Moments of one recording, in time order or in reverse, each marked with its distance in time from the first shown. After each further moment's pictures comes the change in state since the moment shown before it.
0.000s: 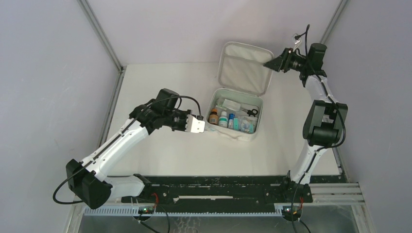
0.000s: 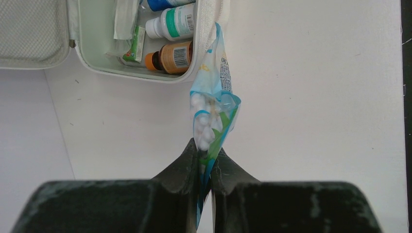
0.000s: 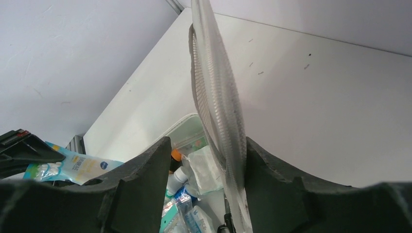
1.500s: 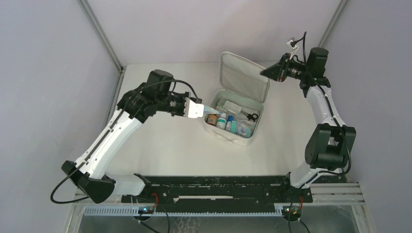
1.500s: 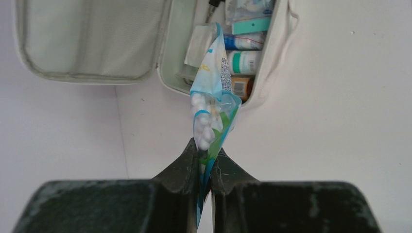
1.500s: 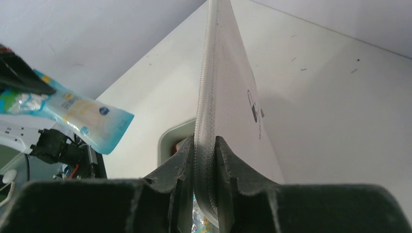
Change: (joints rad) left arm 0.000 0.050 0.328 -0.130 0.055 -0.014; right arm 0.056 -0.326 -0.211 -0.129 -0.029 -0.148
